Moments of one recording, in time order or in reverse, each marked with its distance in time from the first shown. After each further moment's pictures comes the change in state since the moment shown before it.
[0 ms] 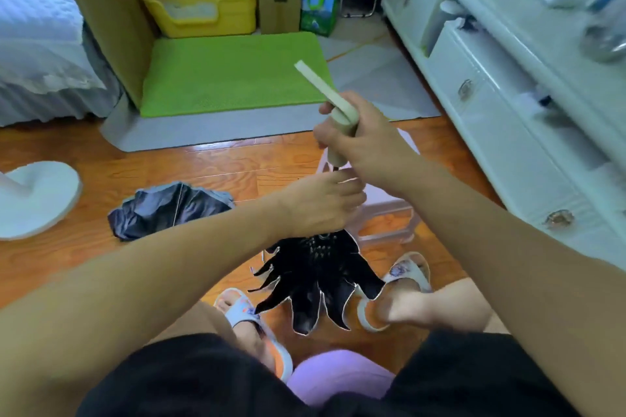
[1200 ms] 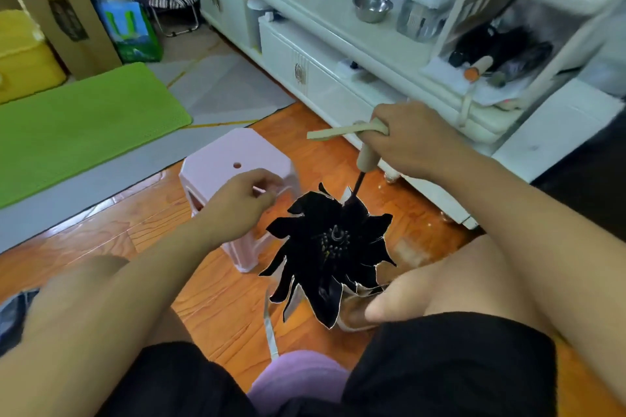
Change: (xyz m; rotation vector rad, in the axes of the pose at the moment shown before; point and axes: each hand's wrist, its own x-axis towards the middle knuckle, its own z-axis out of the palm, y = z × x) left_hand 0.140 0.044 -0.002 -1.191 -0.164 -0.800; right_hand -0.177 0.036 -0.234 -0.886 0.419 0.378
